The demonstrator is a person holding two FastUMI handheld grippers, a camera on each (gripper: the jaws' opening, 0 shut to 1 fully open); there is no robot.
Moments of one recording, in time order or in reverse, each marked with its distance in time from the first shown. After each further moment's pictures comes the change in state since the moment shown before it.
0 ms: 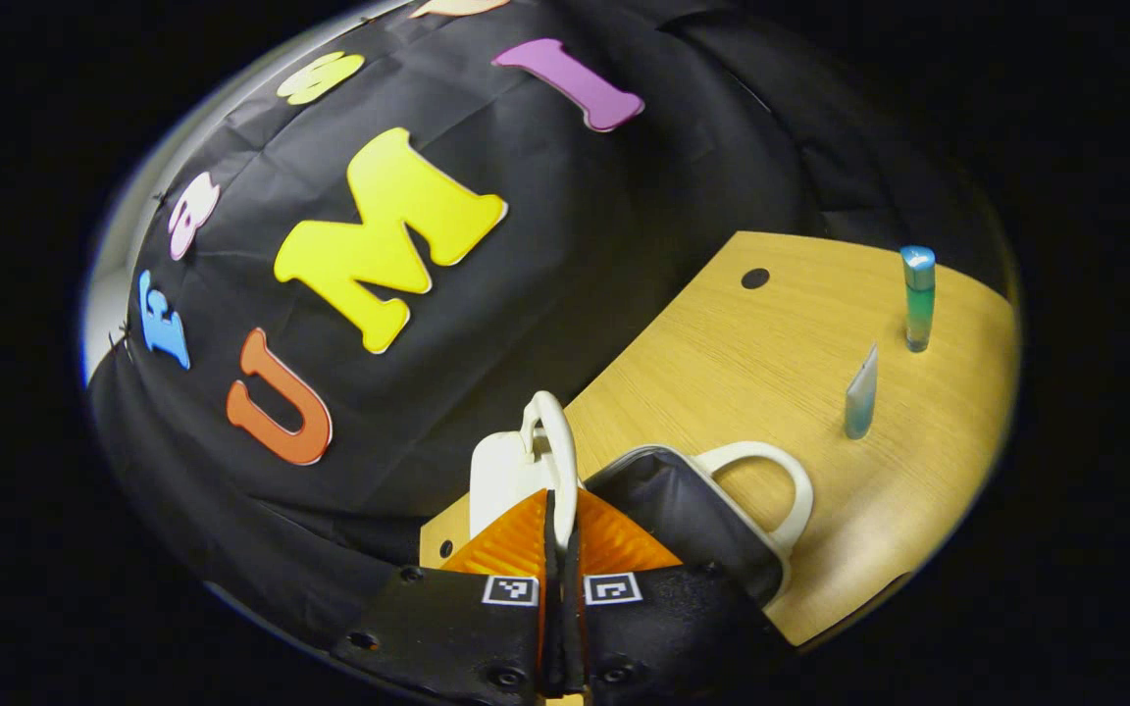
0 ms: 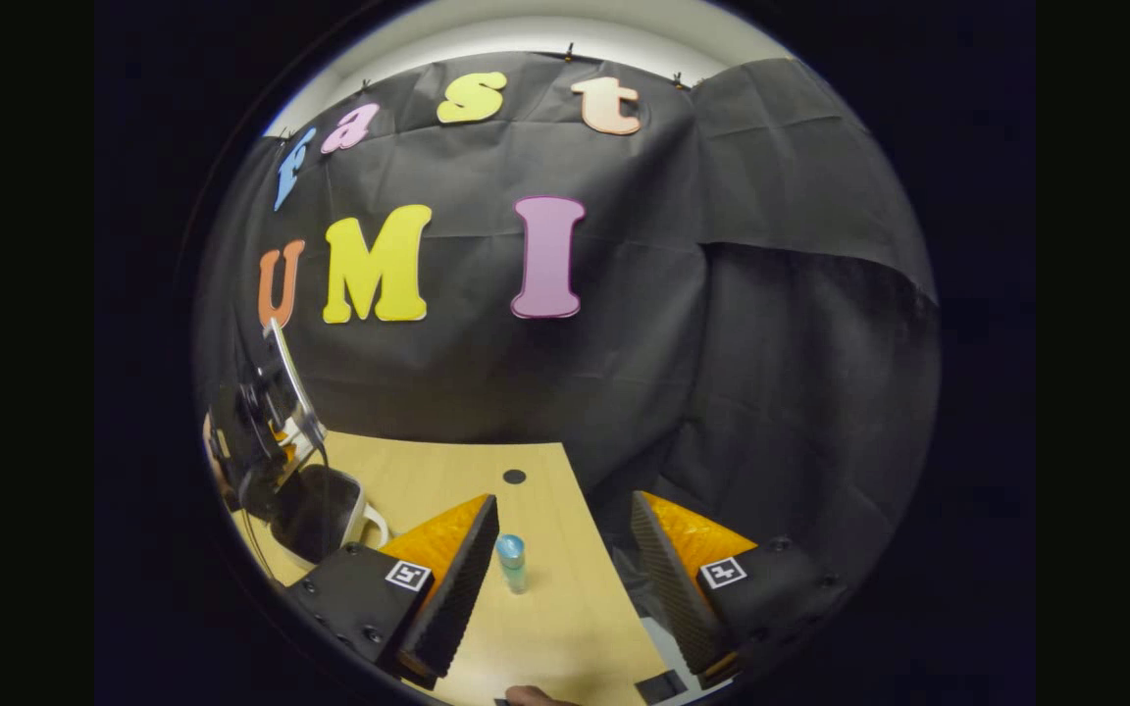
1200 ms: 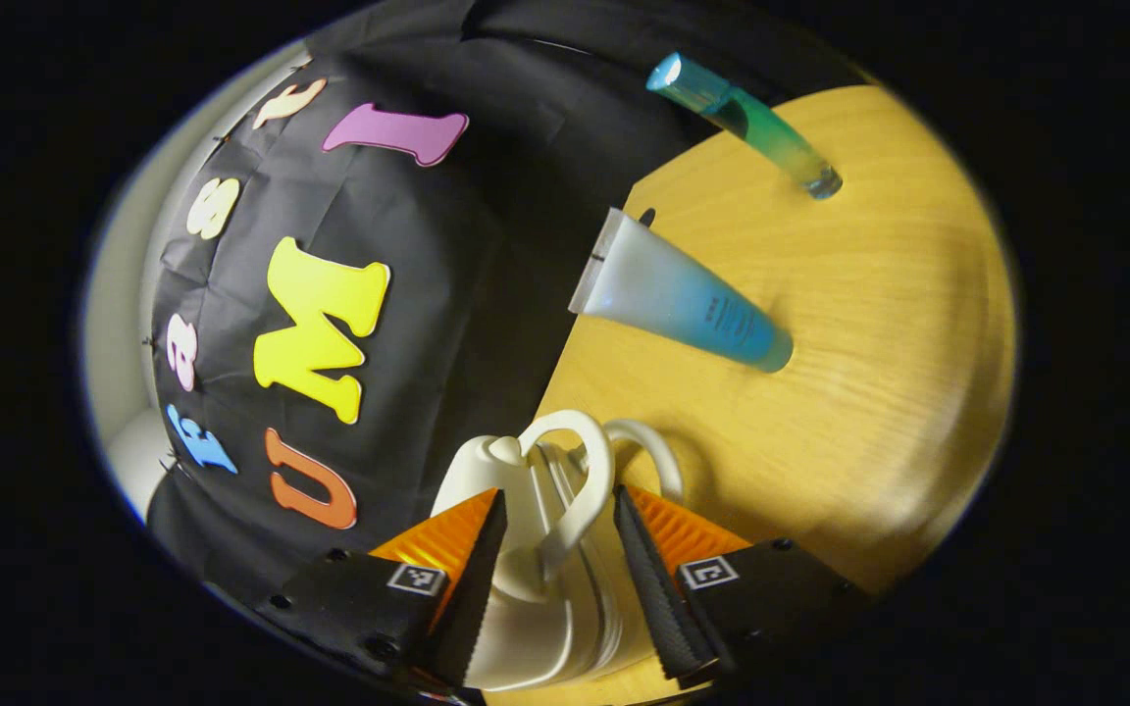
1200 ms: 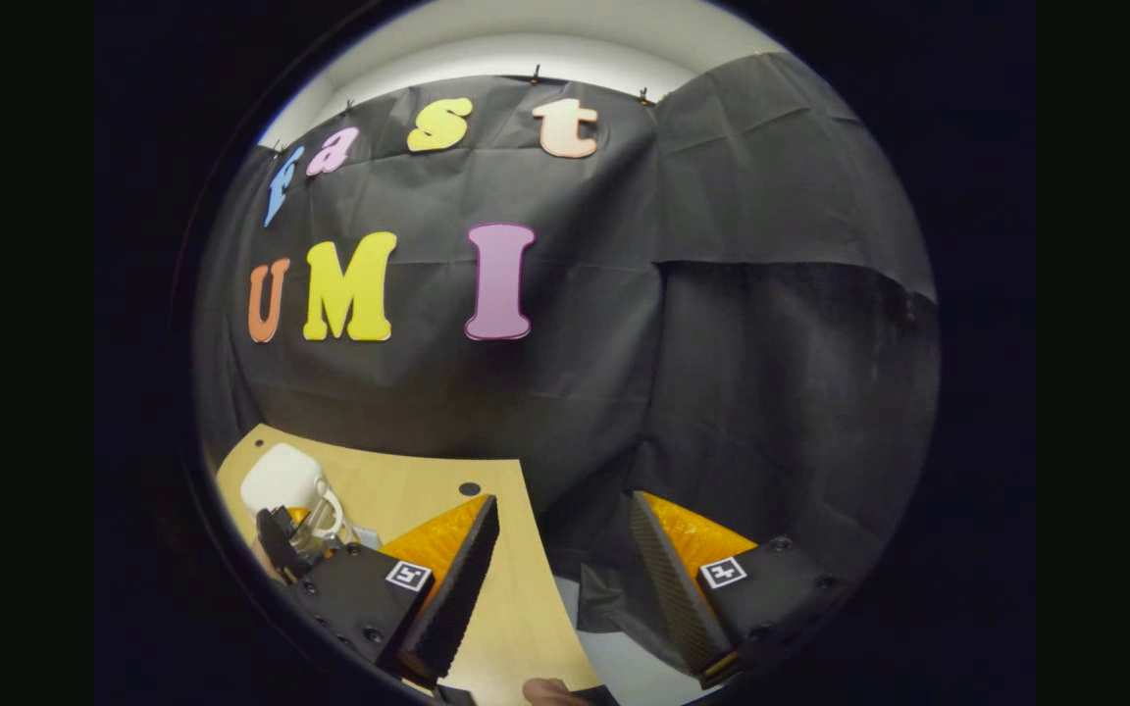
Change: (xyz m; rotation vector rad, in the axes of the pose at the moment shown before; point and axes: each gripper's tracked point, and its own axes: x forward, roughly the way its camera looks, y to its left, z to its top) left arm 0.045 -0.167 -0.048 0.468 -0.041 0.164; right arm -0.025 -0.121 -0.001 -0.013 -0.074 -0.051
